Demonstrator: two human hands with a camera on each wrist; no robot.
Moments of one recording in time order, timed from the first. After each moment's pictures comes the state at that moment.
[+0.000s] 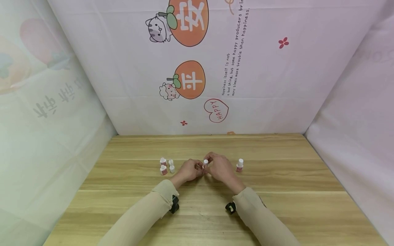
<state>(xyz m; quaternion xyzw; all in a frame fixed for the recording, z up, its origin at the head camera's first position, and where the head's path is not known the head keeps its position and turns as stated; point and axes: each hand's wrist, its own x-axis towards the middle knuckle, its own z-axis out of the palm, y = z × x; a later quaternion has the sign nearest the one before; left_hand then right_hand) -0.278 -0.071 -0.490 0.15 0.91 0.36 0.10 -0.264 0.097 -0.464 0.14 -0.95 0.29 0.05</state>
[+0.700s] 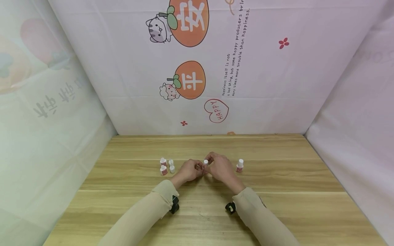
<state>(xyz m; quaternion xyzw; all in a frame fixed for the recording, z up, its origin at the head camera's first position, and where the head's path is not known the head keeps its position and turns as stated) -0.278 -0.071 -0.490 0.14 0.91 0.37 0.10 -0.264 0.096 -0.462 0.13 -0.95 0.29 0.04</state>
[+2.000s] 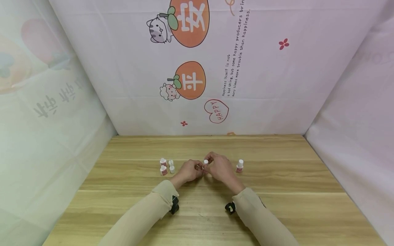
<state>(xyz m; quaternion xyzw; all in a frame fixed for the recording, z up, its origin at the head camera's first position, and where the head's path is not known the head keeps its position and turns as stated) -0.276 -0.071 -0.489 0.15 0.91 0.37 0.10 -0.264 0.096 -0.462 0.13 -0.95 0.30 0.05</state>
